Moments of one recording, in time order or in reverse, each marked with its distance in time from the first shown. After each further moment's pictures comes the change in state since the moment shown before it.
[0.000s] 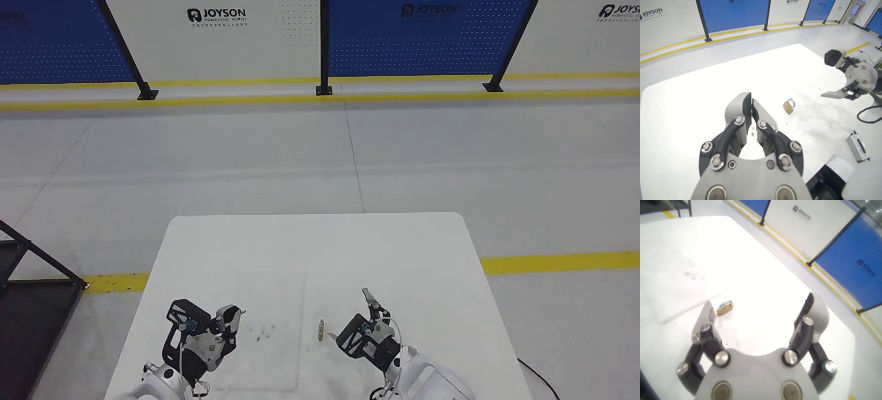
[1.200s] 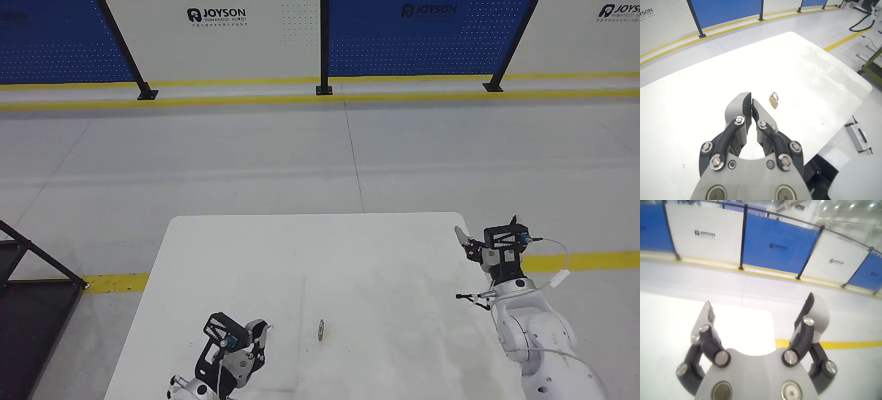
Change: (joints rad) left arm 0.026 -0.015 0.186 -0.091 0.205 0.150 -0.057; right arm 0.149 0.027 0.539 0.142 0.438 0.112 -0.097
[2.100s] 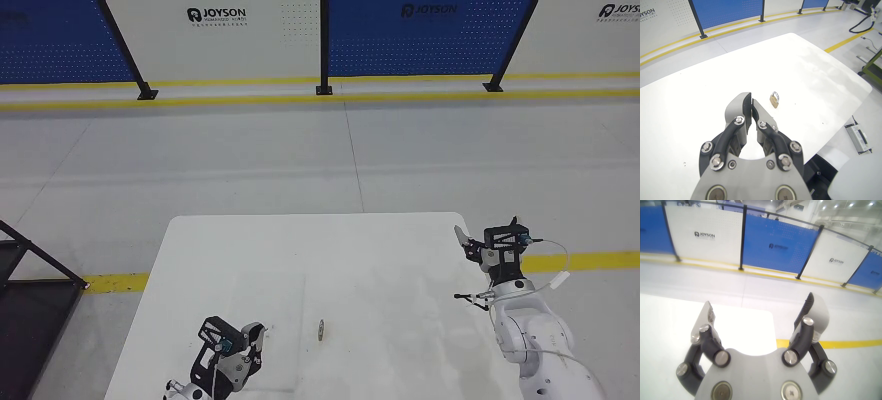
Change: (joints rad) left arm 0.046 0.002 -0.035 -0.008 -0.025 -0.026 0.028; right arm -0.011 -0.002 -0.010 -0.017 0.014 0.045 -0.006
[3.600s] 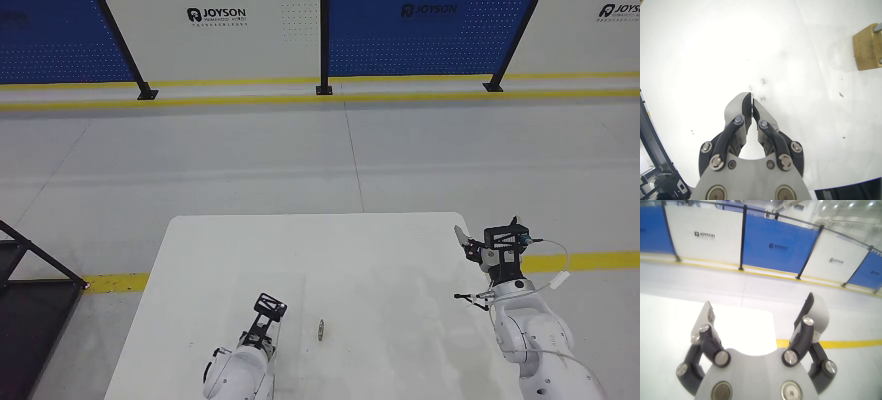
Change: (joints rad) left arm -0.541 -0.068 0.418 0.327 0.314 0.412 -0.891; right arm 0.000 0.000 0.000 0.000 0.000 0.000 0.000
